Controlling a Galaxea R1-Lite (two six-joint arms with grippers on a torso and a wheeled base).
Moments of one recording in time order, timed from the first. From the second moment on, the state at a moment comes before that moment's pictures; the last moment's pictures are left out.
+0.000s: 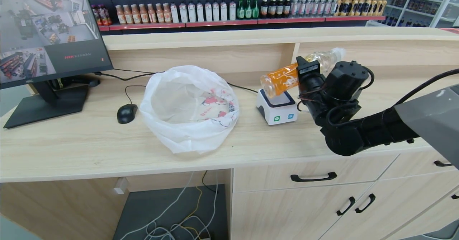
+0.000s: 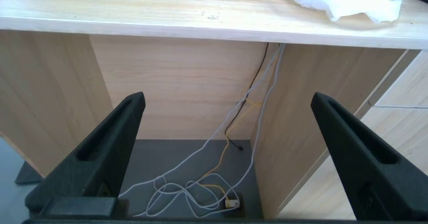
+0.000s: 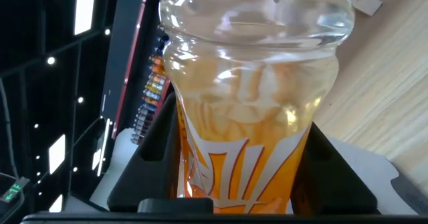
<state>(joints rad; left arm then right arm) 0.00 0.00 0.00 0.00 0.01 -0.01 0.39 2.15 -1.33 -1.18 -0.35 1.05</state>
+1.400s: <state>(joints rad) 0.00 0.00 0.00 0.00 0.01 -0.01 0.44 2.20 -1.35 -1.18 -0.36 1.09</state>
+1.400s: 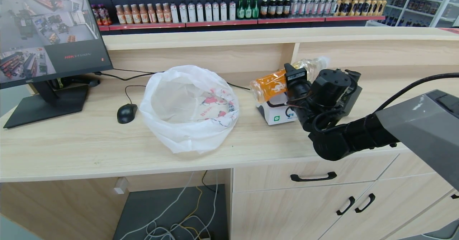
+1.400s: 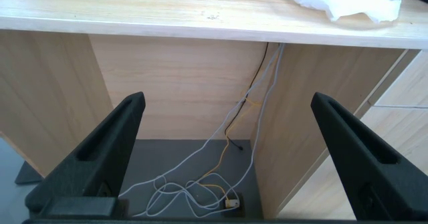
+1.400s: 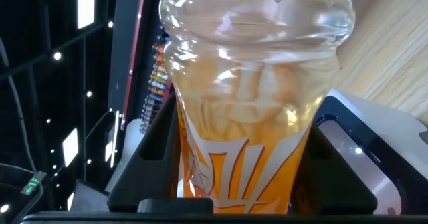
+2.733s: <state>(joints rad) 0.00 0.00 0.00 0.00 0.01 -0.01 0.45 1.85 -1.17 -1.19 -0.37 0.52</state>
